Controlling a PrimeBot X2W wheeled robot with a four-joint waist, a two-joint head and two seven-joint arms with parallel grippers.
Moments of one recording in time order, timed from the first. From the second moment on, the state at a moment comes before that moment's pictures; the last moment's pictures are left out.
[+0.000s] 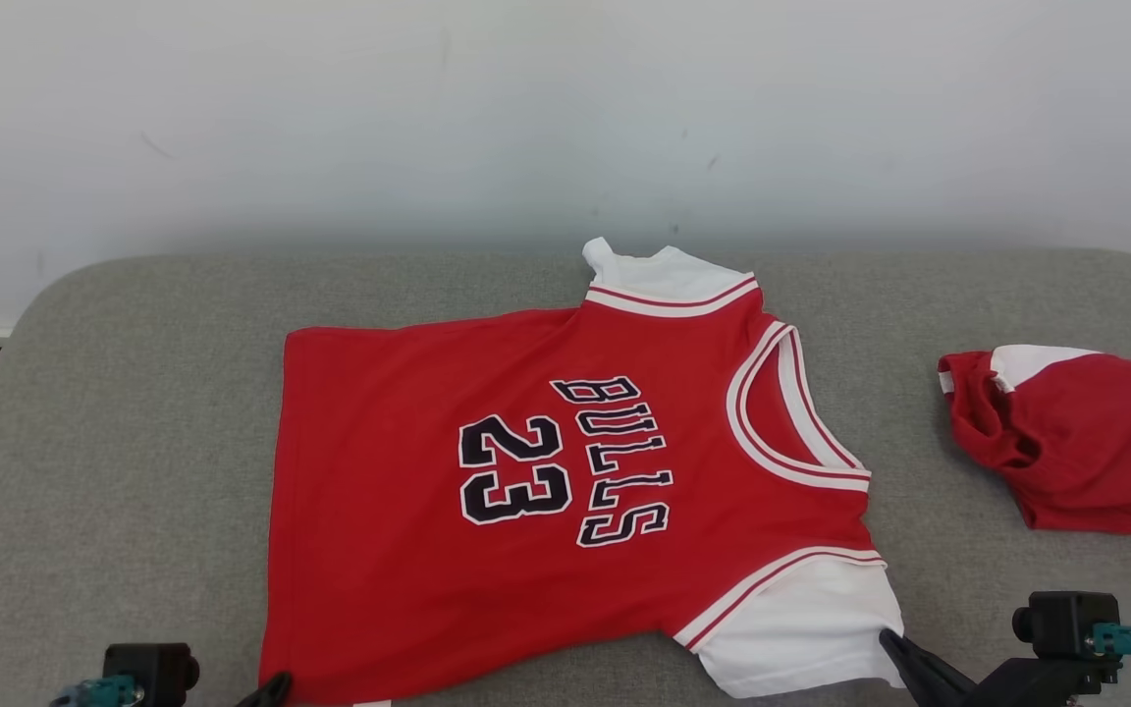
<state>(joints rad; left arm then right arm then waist) -0.02 0.33 -0.31 0.28 -0.53 -0.11 0.25 0.15 -0.27 0.13 -0.05 0.73 -0.03 0.37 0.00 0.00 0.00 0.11</state>
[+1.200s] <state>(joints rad) -0.01 0.35 -0.29 0.26 -0.52 -0.05 0.26 0.17 -0.30 0.15 -0.05 0.56 -0.11 0.41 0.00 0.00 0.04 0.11</state>
